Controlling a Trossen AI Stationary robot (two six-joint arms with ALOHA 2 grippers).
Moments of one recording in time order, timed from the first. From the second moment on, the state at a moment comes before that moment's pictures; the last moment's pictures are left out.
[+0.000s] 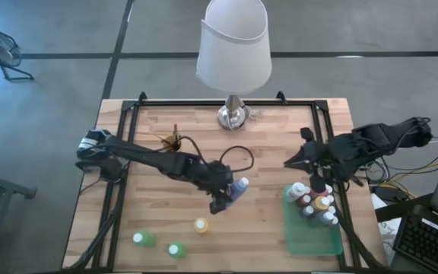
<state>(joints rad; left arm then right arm) -0.19 1.70 1.39 -0.43 0.07 -0.46 0.33 0.89 1.13 -0.81 0.23 0.21</state>
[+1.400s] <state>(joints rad) -0.14 1.82 1.68 -0.75 0.05 -0.21 0.25 1.26 1.20 -0.65 0.09 0.25</state>
